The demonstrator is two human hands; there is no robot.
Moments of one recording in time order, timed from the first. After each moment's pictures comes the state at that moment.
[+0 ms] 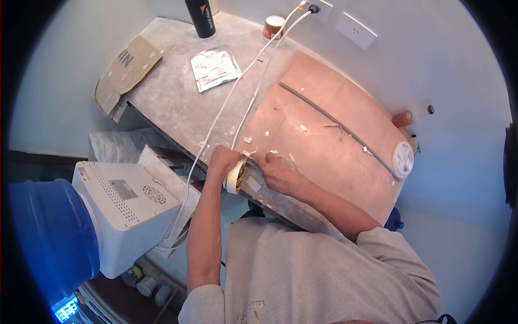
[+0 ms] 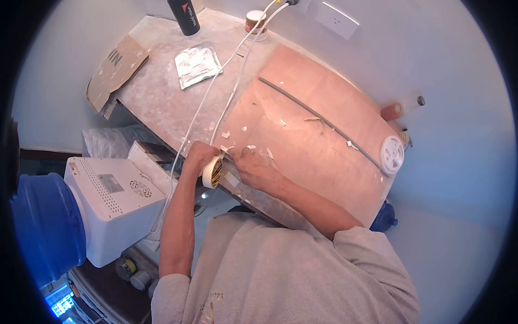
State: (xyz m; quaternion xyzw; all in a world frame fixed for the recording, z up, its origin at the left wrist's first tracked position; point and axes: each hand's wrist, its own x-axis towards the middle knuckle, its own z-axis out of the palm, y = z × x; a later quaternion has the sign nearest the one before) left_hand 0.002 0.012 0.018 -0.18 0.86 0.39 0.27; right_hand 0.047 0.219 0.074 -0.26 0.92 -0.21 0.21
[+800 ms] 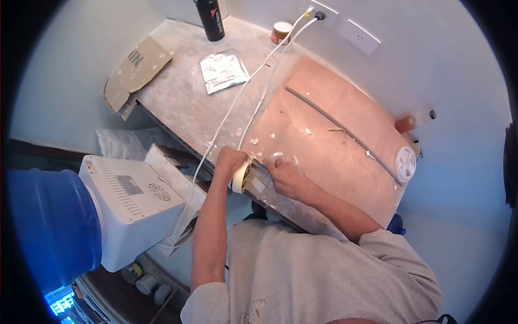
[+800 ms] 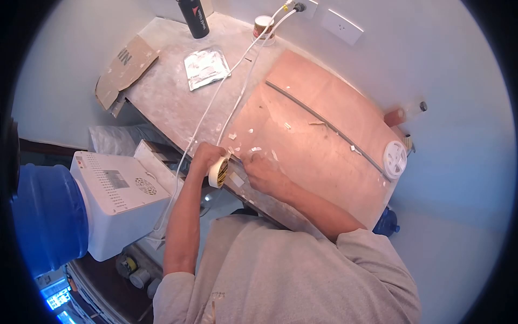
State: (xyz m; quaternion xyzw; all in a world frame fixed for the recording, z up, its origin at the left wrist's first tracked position) left_hand 0.003 0.006 -0.017 -0.21 0.85 0.43 0.21; right_hand 0.059 0.230 0.063 -0.26 0.93 -0.22 0.16
